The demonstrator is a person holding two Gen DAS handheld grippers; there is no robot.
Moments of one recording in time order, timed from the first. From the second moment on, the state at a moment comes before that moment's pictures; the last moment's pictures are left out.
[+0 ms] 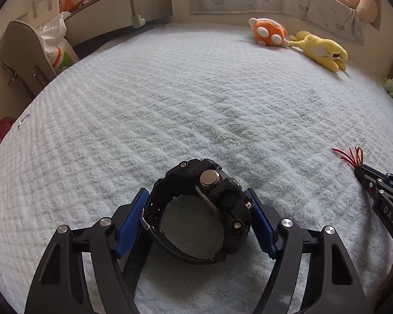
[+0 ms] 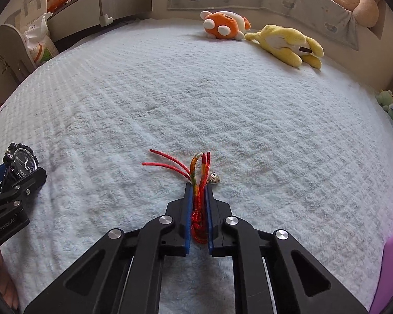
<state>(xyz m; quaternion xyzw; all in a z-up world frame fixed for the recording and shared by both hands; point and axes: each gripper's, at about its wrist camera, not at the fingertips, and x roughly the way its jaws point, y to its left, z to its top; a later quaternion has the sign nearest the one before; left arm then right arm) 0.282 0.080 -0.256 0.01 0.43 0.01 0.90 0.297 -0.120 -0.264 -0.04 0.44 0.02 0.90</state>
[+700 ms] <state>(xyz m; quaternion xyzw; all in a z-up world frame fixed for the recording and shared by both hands) 0.202 0.084 -0.162 0.02 0.44 -0.05 0.89 0.184 -0.100 -0.195 0.07 0.49 0.00 0.87</state>
